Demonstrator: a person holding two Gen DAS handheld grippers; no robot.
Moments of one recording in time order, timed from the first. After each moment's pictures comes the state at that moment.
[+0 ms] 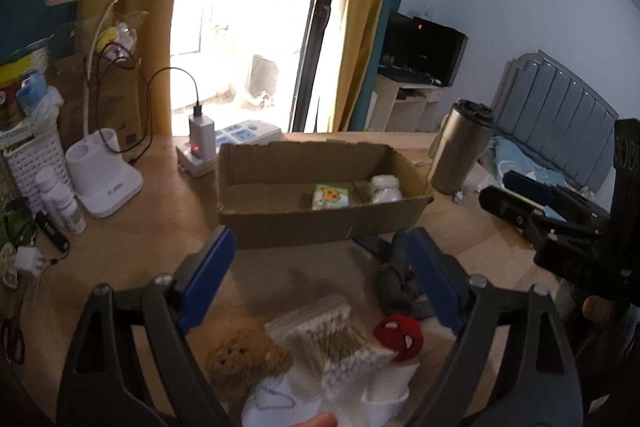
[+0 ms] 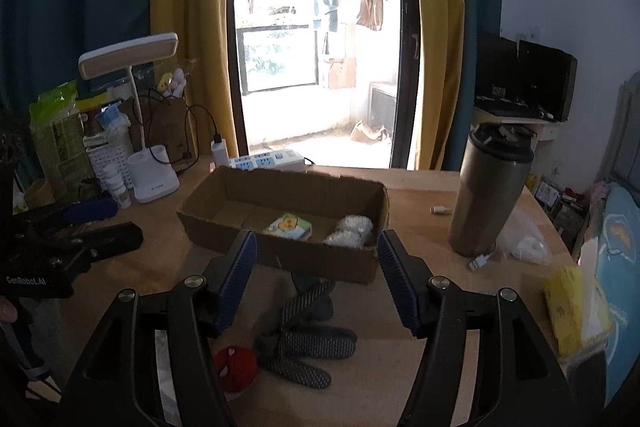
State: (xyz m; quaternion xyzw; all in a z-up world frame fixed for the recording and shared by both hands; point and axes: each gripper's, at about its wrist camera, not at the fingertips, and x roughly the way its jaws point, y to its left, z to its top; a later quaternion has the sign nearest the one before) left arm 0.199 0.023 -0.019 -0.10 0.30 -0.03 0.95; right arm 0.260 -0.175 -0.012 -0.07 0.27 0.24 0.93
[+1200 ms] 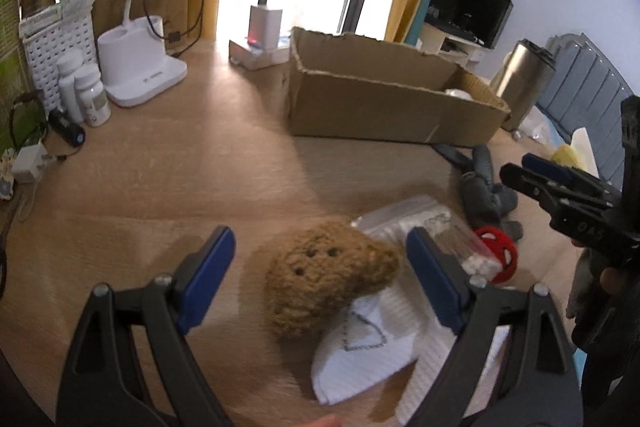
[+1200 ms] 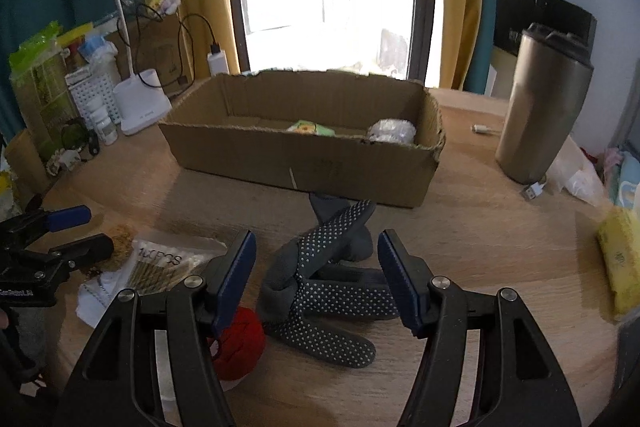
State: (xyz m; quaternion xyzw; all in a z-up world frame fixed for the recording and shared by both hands) left arm 0.185 0.063 -0.111 -0.12 0.39 0.02 0.91; right arm 0.284 -0.140 -0.095 -0.09 0.37 0.24 0.89
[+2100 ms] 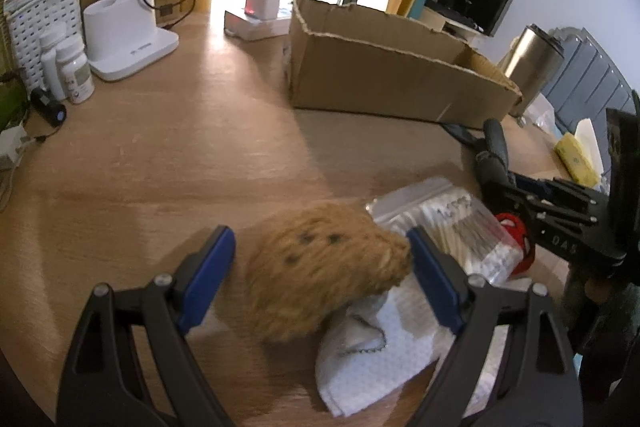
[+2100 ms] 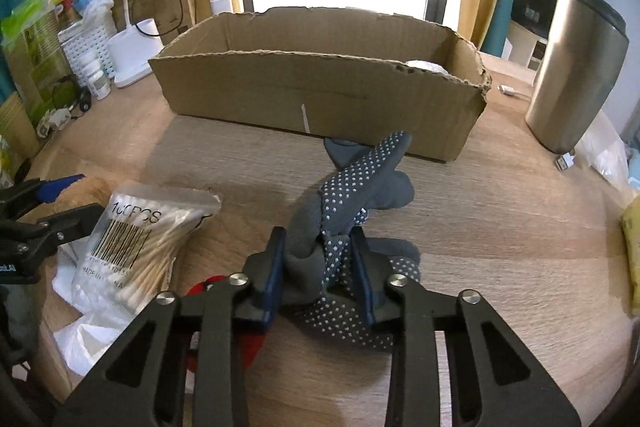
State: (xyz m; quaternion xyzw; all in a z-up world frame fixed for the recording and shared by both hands) left arm 0.197 0.067 -0.133 -0.13 0.43 0.00 0.90; right arm 0.287 -0.125 -0.131 -0.12 0.42 0.25 0.86
